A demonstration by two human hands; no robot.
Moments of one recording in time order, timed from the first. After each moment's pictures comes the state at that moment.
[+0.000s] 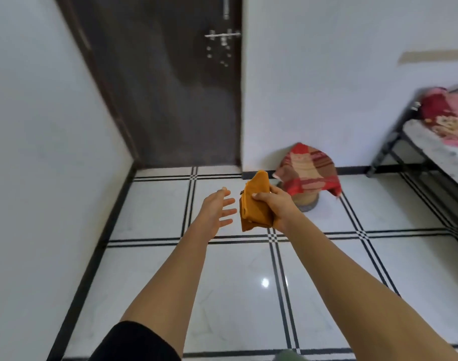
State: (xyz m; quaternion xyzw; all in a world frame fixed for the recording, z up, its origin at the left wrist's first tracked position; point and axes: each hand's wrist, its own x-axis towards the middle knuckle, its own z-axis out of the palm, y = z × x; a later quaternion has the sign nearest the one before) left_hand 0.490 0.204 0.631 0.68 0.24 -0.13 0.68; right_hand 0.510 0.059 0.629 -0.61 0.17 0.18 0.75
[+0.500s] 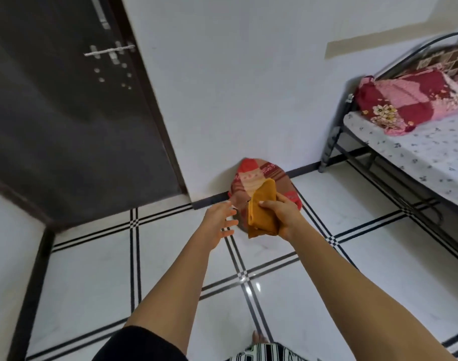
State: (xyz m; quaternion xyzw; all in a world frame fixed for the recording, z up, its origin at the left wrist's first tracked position) left_hand 0.801 0.042 0.594 0.68 0.15 -0.28 0.66; right_hand 0.776 -0.118 0.583 -0.55 0.30 0.09 0.78
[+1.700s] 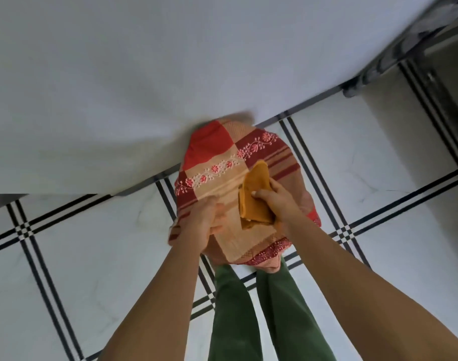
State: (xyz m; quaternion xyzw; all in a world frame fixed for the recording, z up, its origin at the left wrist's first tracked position) left_hand 1.308 -0.187 0.213 0.65 0.35 -0.45 0.51; right_hand 1.269 -0.343 0.206 -0.47 0.51 0.22 0.69
